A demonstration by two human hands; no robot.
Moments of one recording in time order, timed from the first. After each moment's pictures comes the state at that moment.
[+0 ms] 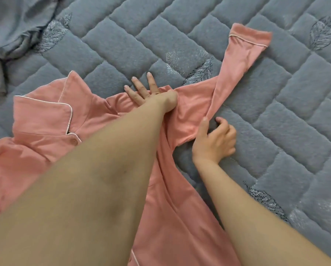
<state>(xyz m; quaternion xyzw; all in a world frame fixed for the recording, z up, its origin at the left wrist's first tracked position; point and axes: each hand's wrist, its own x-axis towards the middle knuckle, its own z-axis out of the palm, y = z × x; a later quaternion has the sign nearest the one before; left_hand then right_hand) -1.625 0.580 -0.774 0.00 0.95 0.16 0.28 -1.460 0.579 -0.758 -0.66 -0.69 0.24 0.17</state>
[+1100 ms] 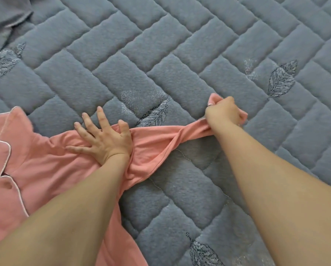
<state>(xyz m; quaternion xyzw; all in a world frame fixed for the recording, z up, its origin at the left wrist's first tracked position) -1.602 0.598 -0.798 -0.06 0.99 0.09 0.04 -1.523 0.834 -0.717 -0.66 -0.69 0.30 0.01</state>
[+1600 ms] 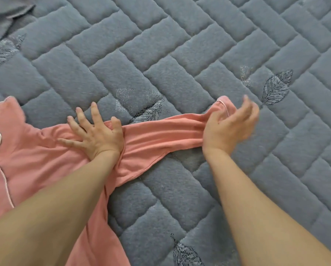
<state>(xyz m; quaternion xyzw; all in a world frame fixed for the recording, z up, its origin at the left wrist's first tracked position) -1.603 0.598 -0.800 -0.06 0.99 0.08 0.03 -1.479 0.814 -0.717 -0.53 -0.76 0.17 0.34</state>
